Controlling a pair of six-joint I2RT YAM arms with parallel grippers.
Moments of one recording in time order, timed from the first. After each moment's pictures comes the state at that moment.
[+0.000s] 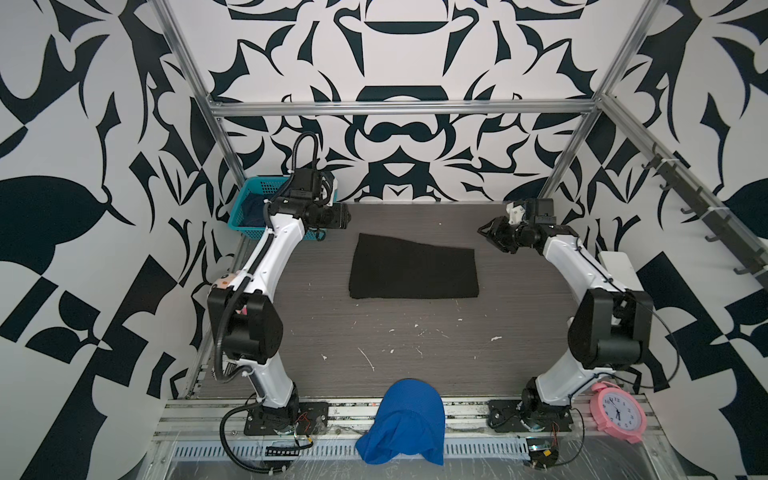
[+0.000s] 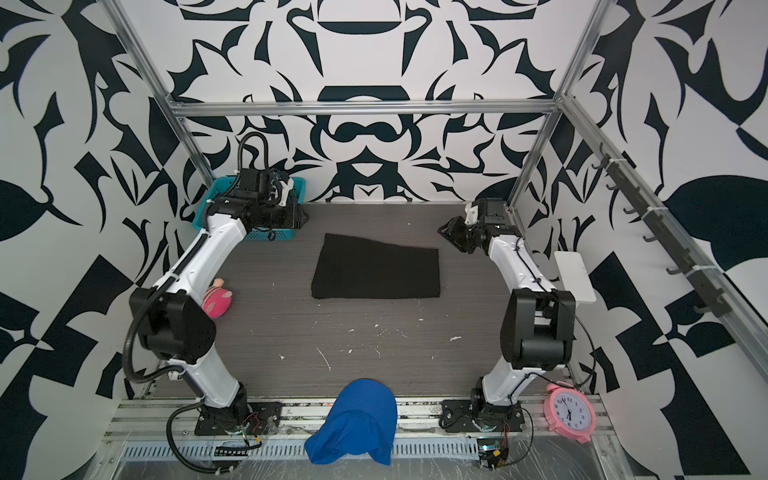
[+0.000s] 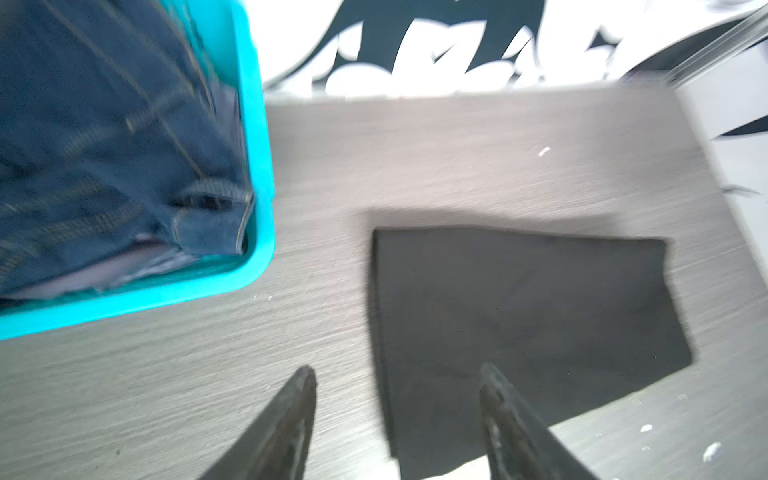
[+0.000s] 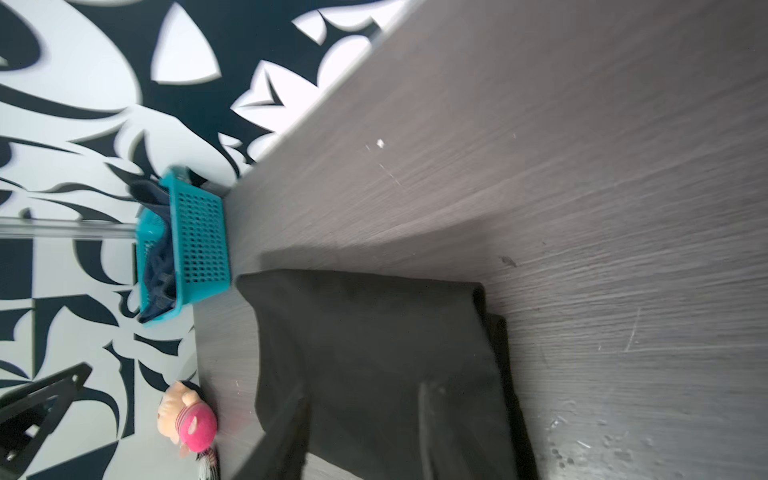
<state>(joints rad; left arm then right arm) -0.23 1.72 1.70 -0.76 0.22 -0.10 -0.04 1.62 1.32 -0.49 -0.52 0.60</state>
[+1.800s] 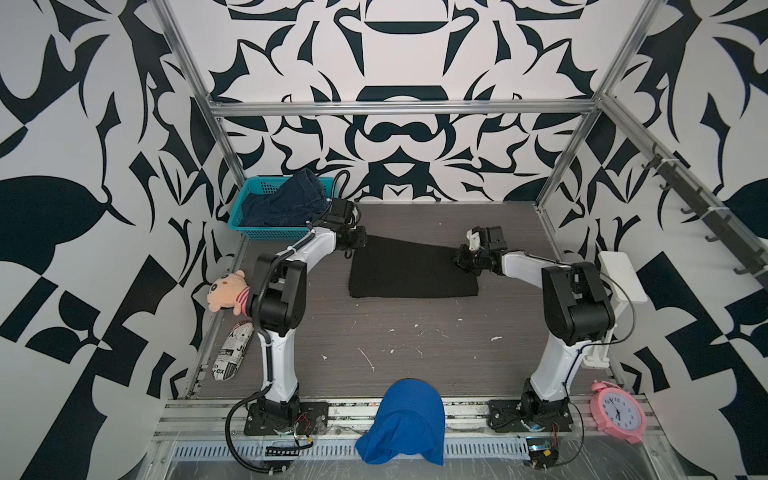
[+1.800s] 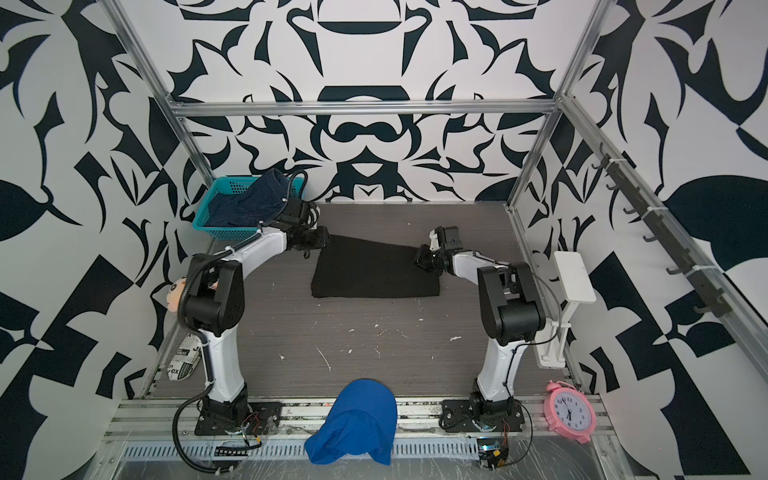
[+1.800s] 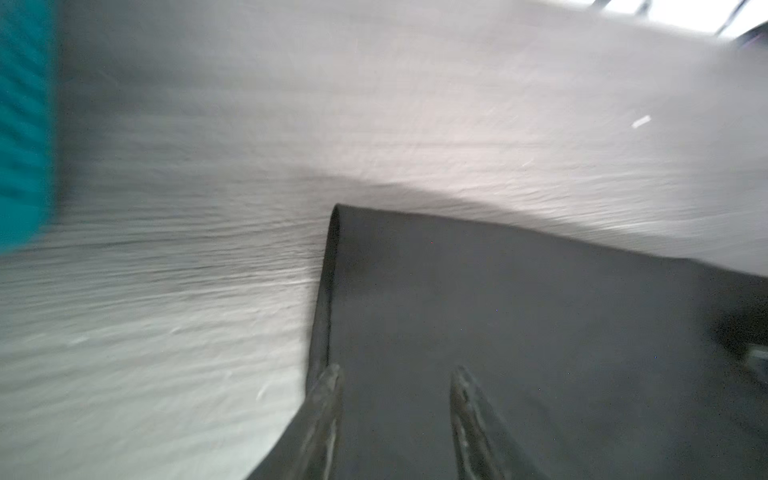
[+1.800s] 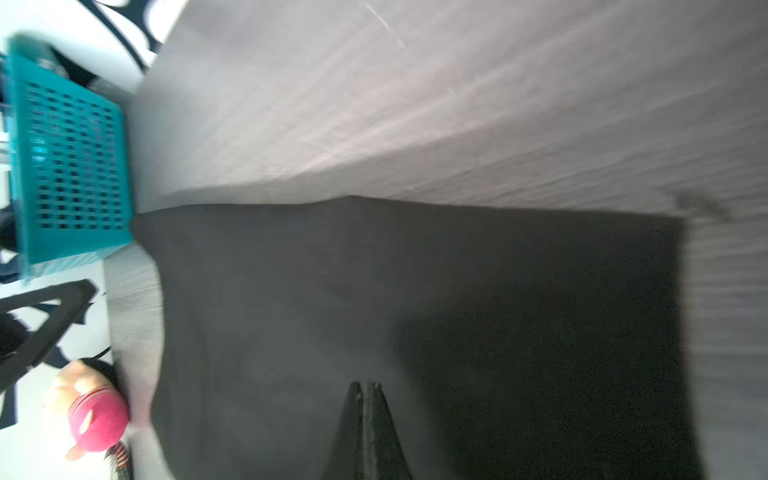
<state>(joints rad) -0.31 1.97 1.53 -0.42 0.16 -0.32 0.15 1.84 1.11 -0.14 -0.43 0.62</state>
